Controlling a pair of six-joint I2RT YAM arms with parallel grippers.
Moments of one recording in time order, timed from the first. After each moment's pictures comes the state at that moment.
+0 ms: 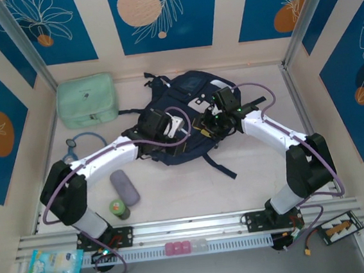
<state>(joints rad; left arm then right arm) -0.74 1.60 1.14 -0.47 0.15 -0.21 0.44 1.54 1.13 -0.52 -0.39 0.97</state>
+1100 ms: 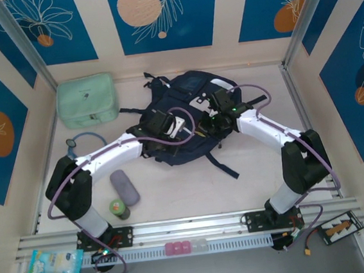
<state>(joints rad) -0.73 1.63 1.19 -0.54 0.03 -0.14 0.45 1.58 1.16 -0.57 -0.34 0.99</state>
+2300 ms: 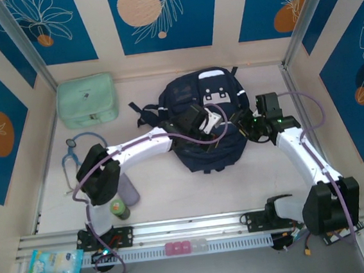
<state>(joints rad) -0.93 1.92 1.52 -0.43 0.24 -0.24 0.12 1.18 0.89 -0.62 -0.28 0.96</state>
